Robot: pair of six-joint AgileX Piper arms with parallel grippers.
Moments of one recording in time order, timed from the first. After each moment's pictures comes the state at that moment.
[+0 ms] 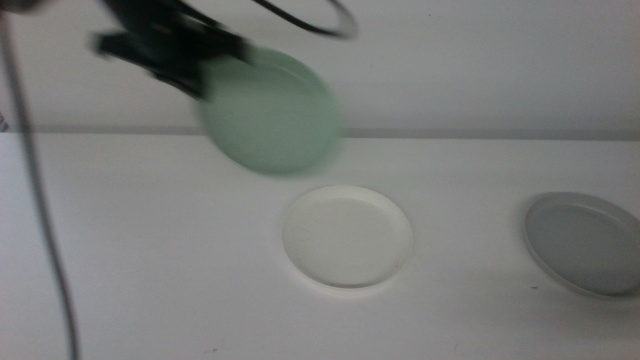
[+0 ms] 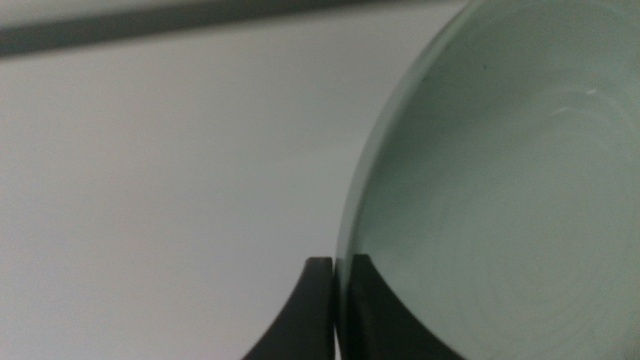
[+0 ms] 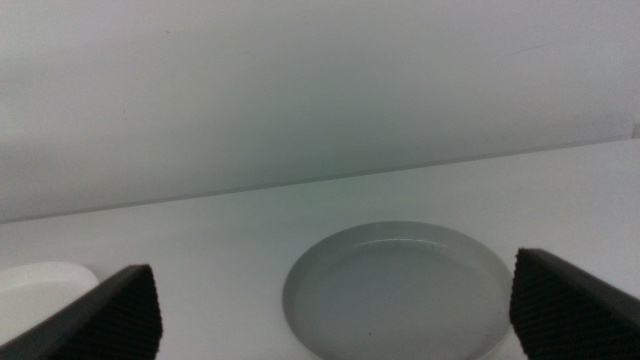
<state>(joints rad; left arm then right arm) -0.23 1.97 -1.93 -0.05 1.21 -0.11 -0.05 0.00 -0.01 -0.03 0.20 0.11</state>
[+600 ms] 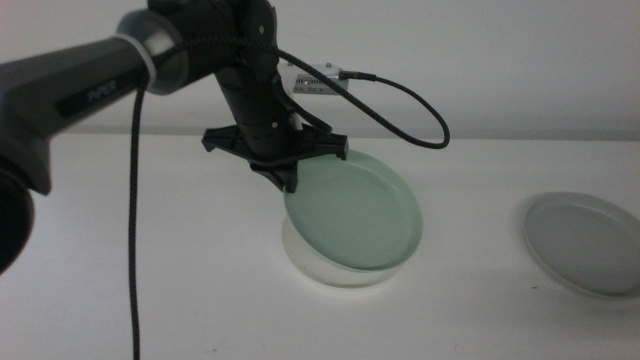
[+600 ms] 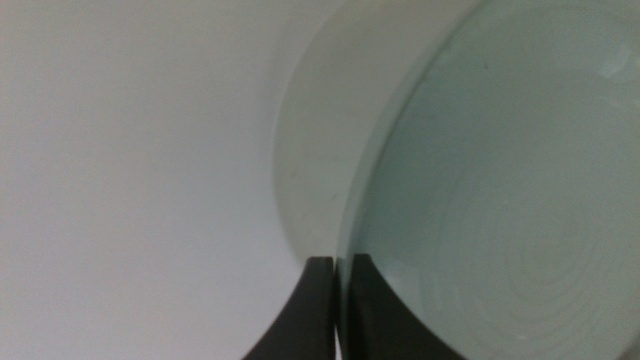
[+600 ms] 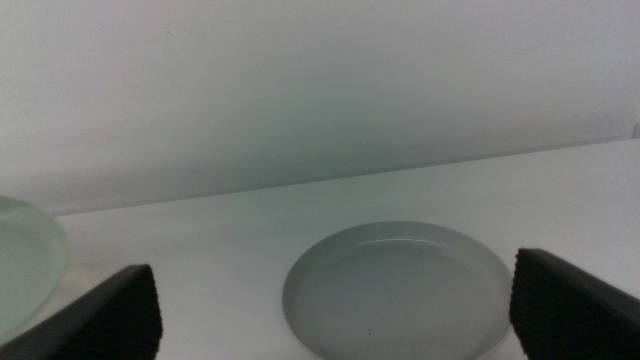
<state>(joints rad) -0.46 2.05 -1.78 -0.12 1.17 -0.23 -0.05 0.00 -0.01 -0.03 0.20 0.11</state>
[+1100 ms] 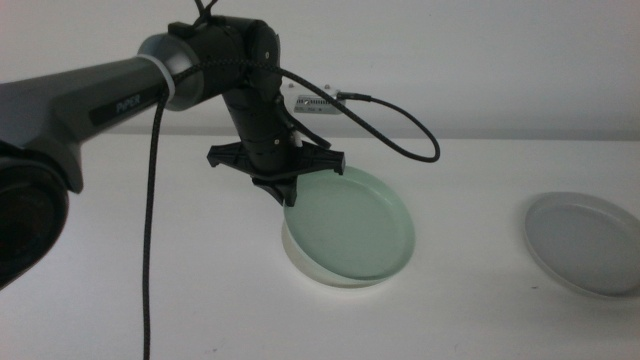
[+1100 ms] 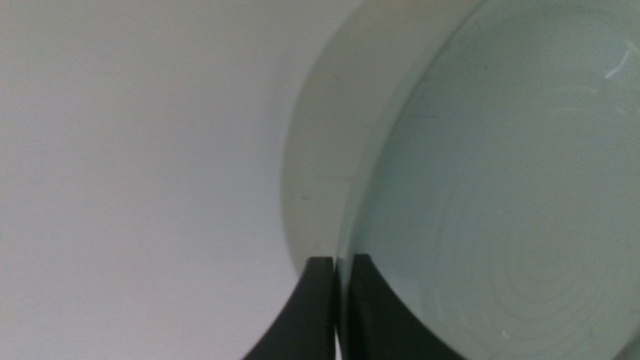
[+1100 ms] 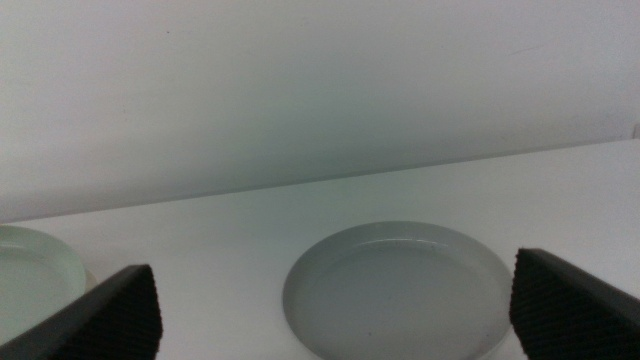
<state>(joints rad) -0.44 2.13 -1.78 -0.14 1.13 -0.21 -0.05 0.00 -0.01 -0.03 0.20 0.11</state>
